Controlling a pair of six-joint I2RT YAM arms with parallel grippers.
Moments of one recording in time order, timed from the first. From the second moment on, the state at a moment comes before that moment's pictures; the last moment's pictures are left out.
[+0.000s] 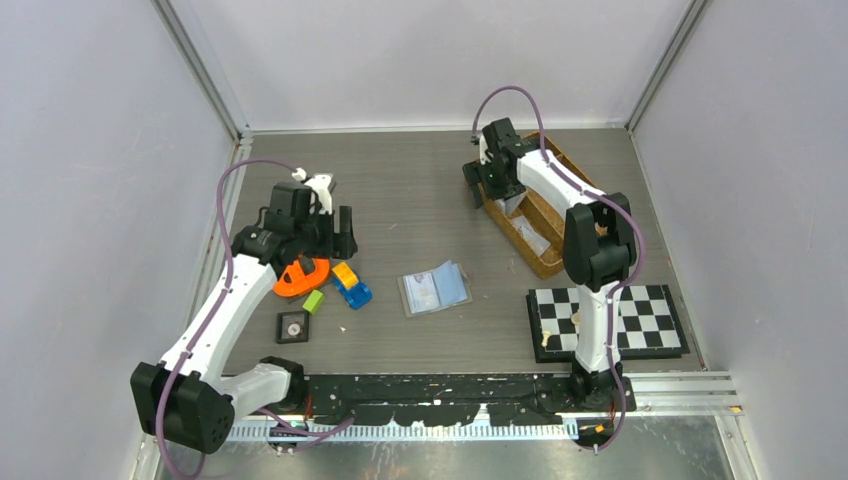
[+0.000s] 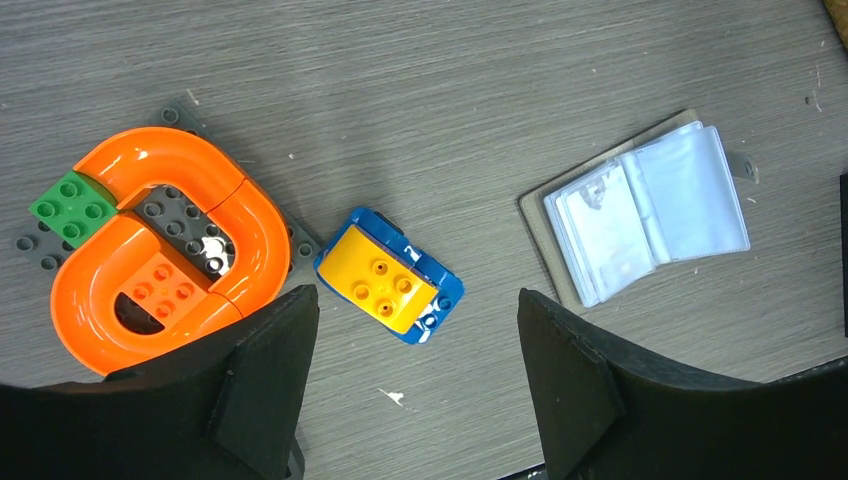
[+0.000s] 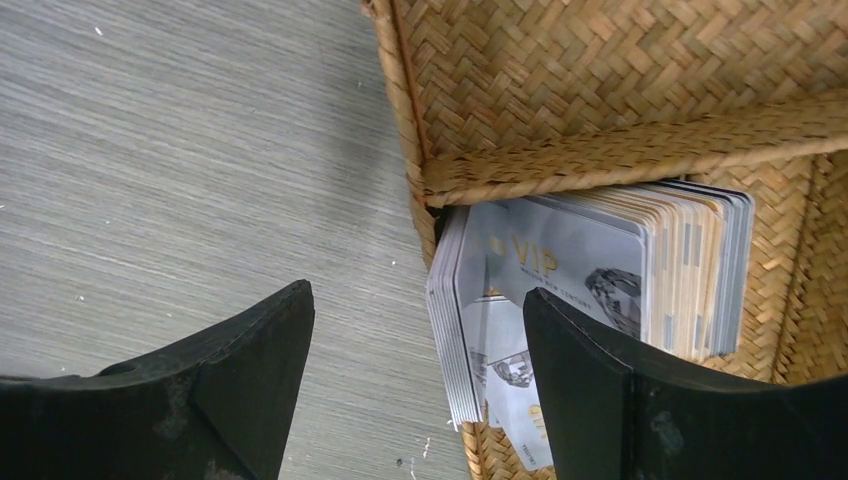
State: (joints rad) left arm -0.27 1.11 1.01 -0.70 0.11 -0.18; right arm 0.35 2.08 1.75 -0.74 0.02 0.01
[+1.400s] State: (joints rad) left arm -0.27 1.11 0.99 -0.70 0.11 -0.18; right arm 0.34 2.09 1.79 -0.82 -0.14 -0.03
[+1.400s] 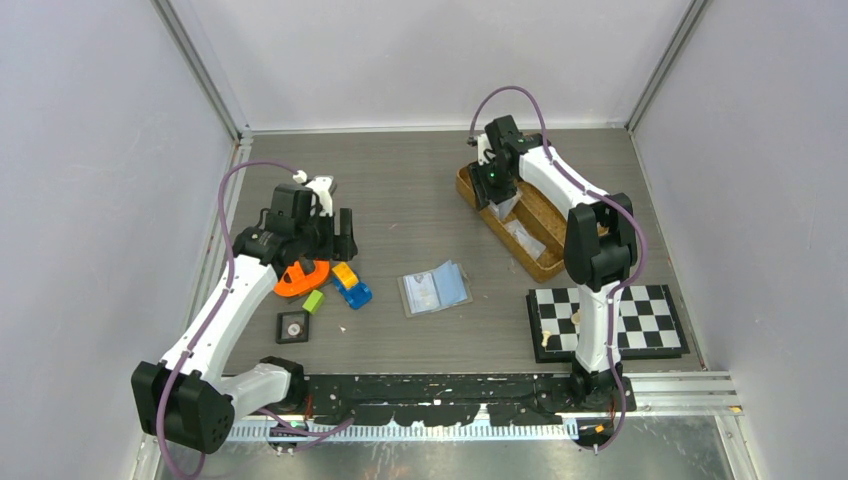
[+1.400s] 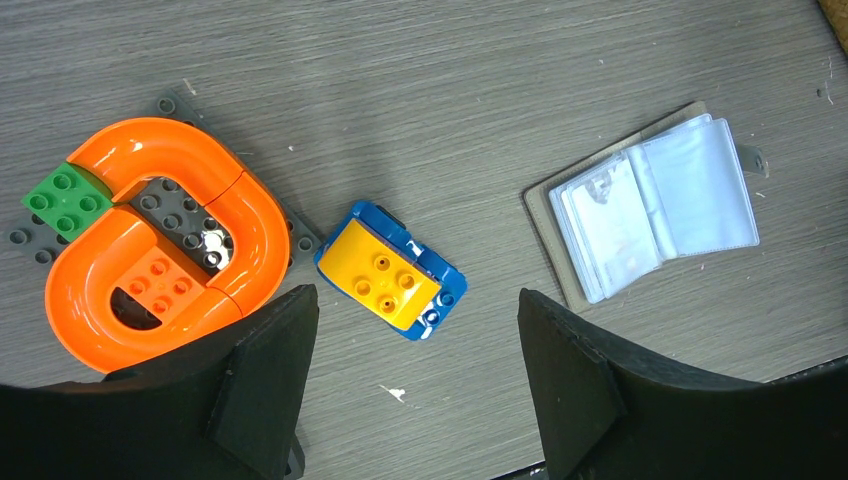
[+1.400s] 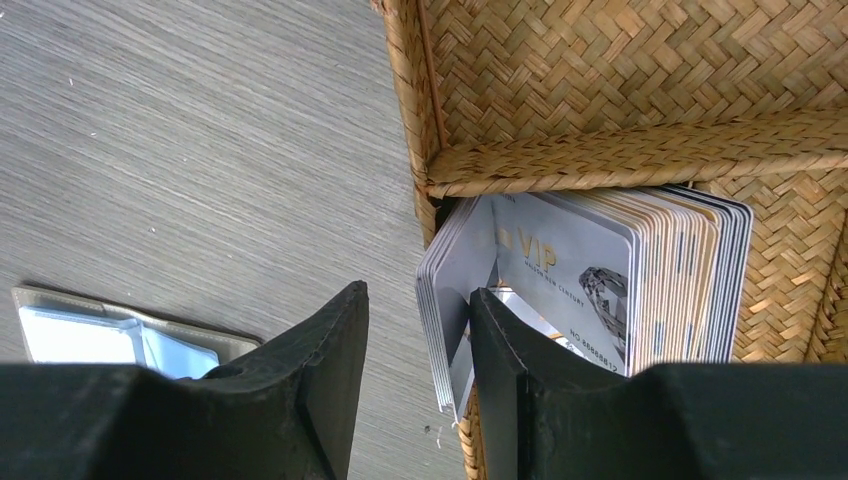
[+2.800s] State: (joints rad) left arm -0.27 1.11 0.99 -0.70 0.11 -0.18; right arm 0.33 1.99 1.79 -0.85 -0.08 -0.01
